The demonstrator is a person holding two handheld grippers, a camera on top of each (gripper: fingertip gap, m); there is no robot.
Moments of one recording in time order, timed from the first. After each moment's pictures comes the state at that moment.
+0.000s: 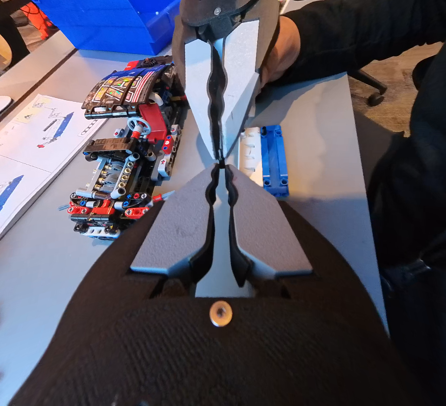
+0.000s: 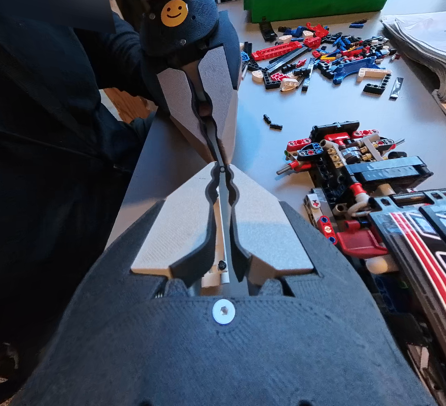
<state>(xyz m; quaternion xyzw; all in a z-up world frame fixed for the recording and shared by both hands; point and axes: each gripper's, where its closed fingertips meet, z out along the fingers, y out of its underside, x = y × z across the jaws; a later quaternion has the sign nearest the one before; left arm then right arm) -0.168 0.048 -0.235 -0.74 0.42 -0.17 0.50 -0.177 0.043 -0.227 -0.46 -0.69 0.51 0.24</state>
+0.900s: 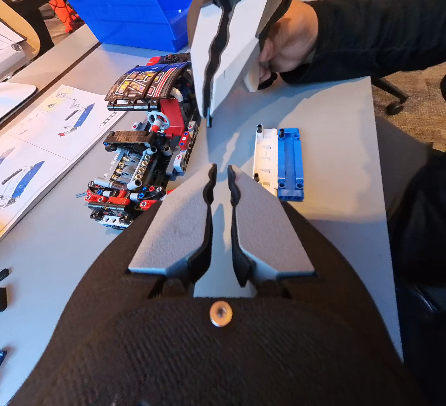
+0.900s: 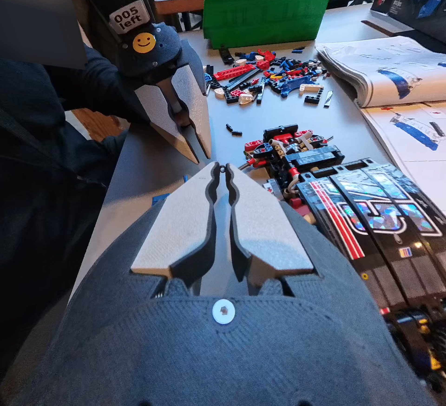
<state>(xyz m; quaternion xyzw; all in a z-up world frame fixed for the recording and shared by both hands) -0.179 0.058 -0.233 -0.75 0.38 -0.15 0.51 -0.169 0.082 -0.210 -0.49 -0.65 0.50 0.30</state>
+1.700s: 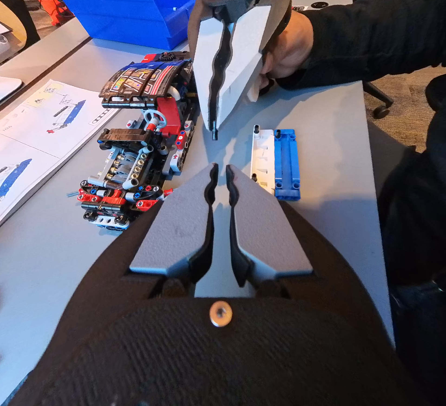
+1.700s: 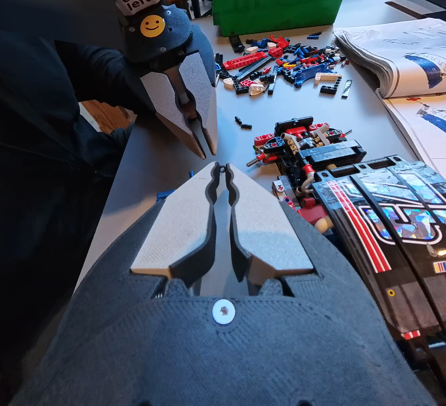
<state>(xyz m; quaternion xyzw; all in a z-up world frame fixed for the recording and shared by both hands) -0.178 0.057 -0.233 -0.76 0.38 -0.17 0.50 -0.171 0.074 -0.220 -0.49 -0.66 0.50 0.27</state>
